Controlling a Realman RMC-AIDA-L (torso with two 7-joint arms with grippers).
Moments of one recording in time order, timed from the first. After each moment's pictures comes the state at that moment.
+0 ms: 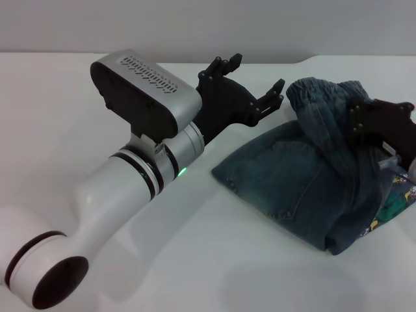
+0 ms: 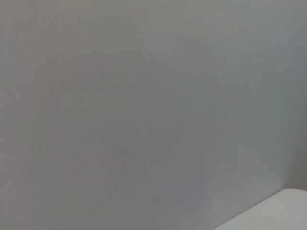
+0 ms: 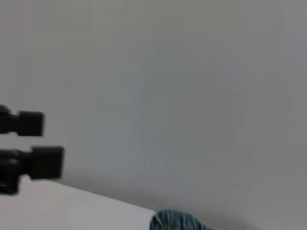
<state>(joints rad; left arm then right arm) -0.39 -2.07 -0.88 -1.04 2.64 0.36 0.14 0.02 2.04 1.31 1.18 -0.53 0.31 -2.45</state>
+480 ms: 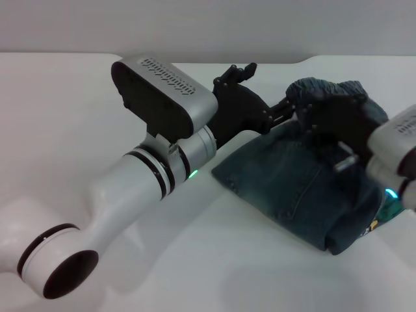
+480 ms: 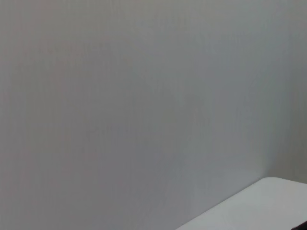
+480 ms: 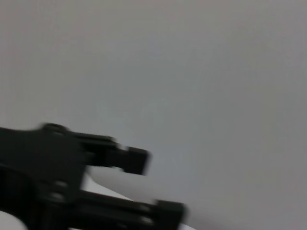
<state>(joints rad) -0.46 -2.07 -0.85 -0.98 2.64 0.36 0.08 0.06 2.07 1.25 1.20 -0.67 0.32 -2.44</state>
